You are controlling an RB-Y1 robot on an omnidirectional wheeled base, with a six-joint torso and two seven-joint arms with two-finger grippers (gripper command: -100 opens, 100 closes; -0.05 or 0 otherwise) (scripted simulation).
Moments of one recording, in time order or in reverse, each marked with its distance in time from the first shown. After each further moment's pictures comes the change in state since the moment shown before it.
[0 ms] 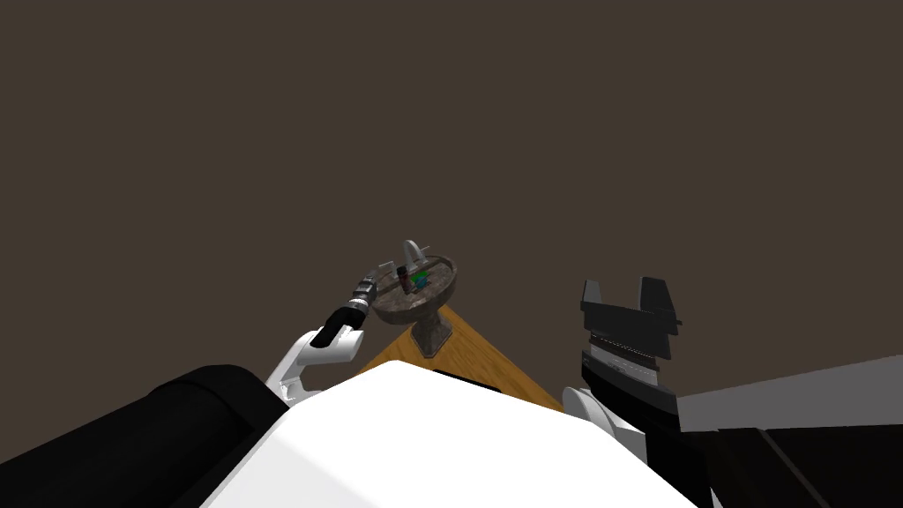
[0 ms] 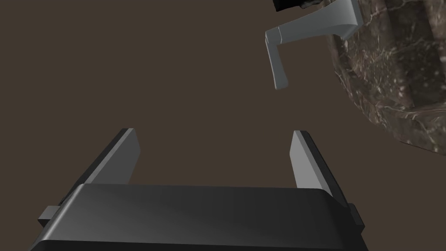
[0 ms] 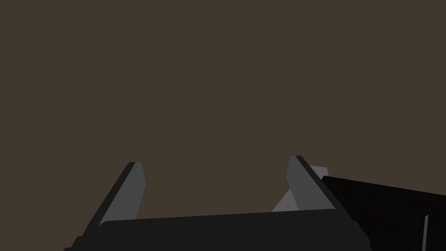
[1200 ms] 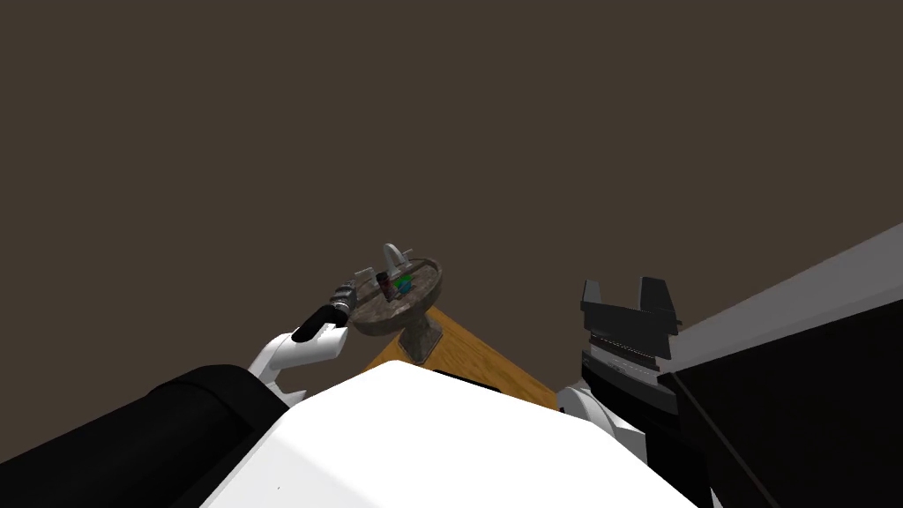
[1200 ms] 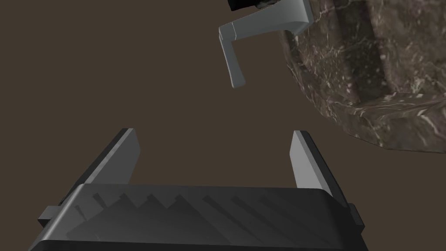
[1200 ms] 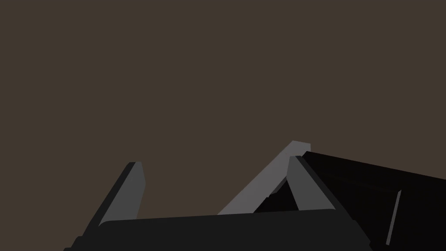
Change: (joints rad) left arm -0.012 -0.006 0.166 -0.019 0.018 0.291 0.080; right arm 0.000 0.000 0.000 0.000 0.000 0.000 0.000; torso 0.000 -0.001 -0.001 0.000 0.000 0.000
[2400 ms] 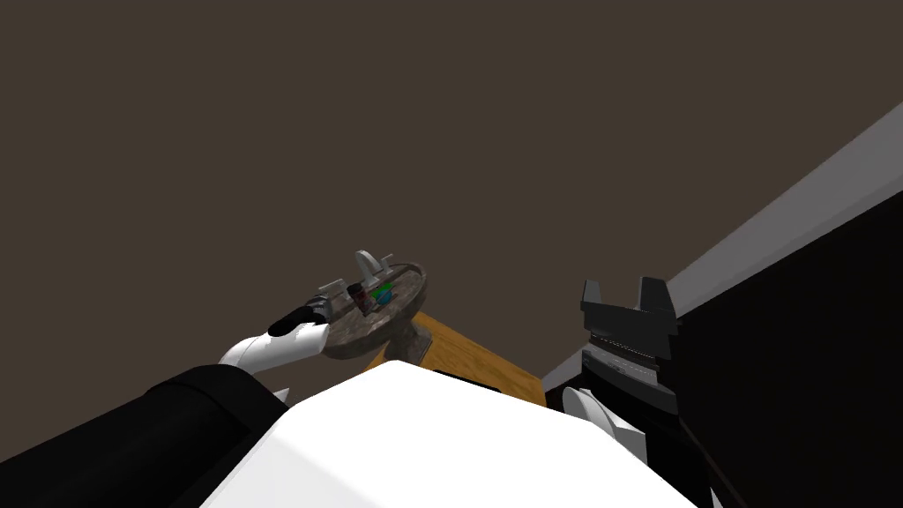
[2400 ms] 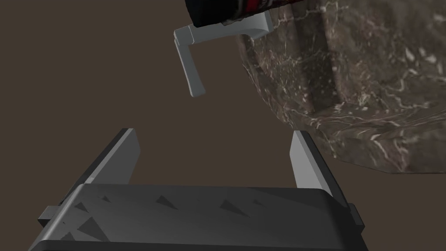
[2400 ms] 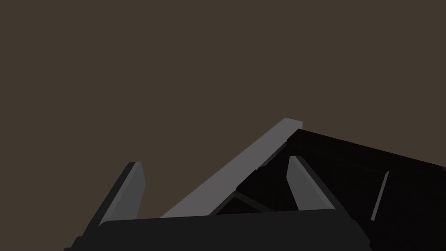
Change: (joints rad) left arm -0.043 -0.001 0.182 0.012 0.027 0.310 0.083; right arm 0.000 0.000 0.000 0.000 0.000 0.000 0.000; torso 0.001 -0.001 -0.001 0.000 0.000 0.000
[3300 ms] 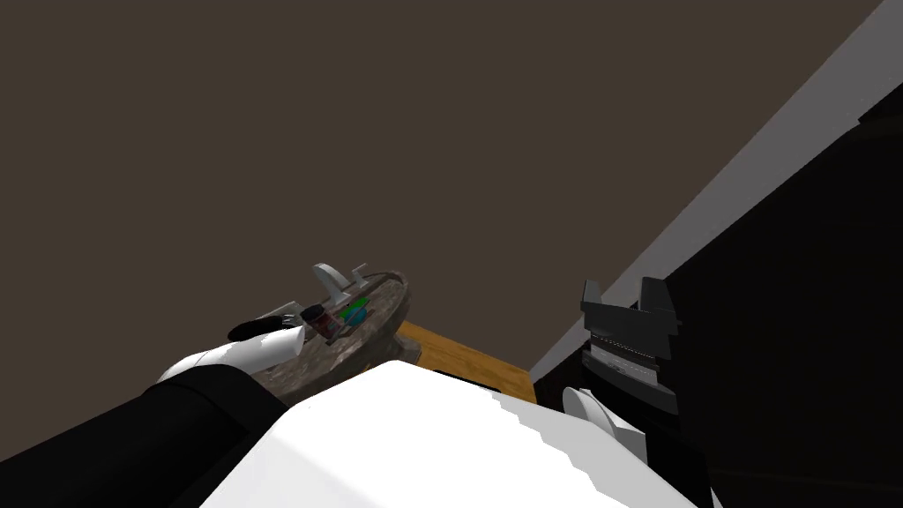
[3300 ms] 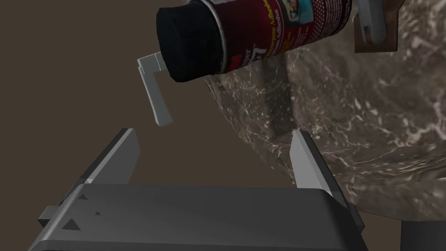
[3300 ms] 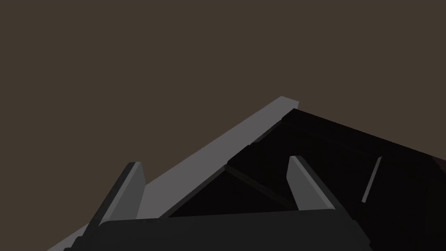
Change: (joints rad) left arm -0.022 -0.021 0.185 0.002 0.041 0.266 0.077; right arm 0.000 0.000 0.000 0.000 0.000 0.000 0.000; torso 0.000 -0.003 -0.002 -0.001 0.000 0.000
